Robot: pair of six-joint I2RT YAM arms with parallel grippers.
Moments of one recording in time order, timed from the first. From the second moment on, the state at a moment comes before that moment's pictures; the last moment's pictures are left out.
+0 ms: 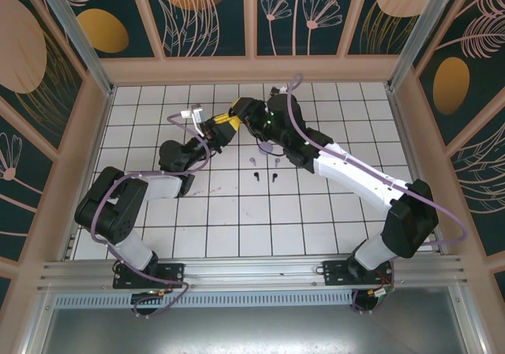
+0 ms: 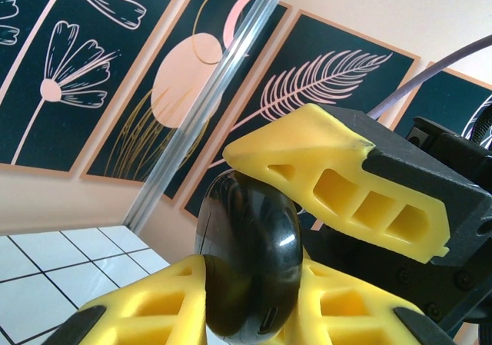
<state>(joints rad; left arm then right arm) -0.45 1.67 0.67 1.46 0.53 -0.84 0.78 1.52 1.29 -0.02 -0.02 1.27</state>
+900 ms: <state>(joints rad) -0.45 1.58 0.64 1.28 0.66 -0.84 0.61 1.15 1.02 -0.09 -0.05 0.92</state>
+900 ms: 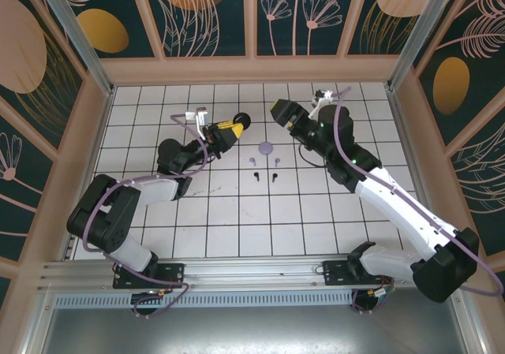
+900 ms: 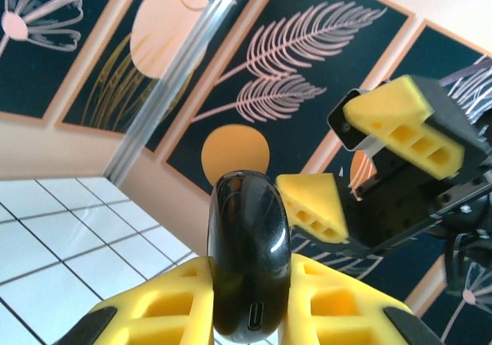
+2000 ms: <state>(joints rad) -0.45 1.61 0.72 1.05 0.93 -0.81 0.60 1.25 0.85 0.08 -0.36 0.47</state>
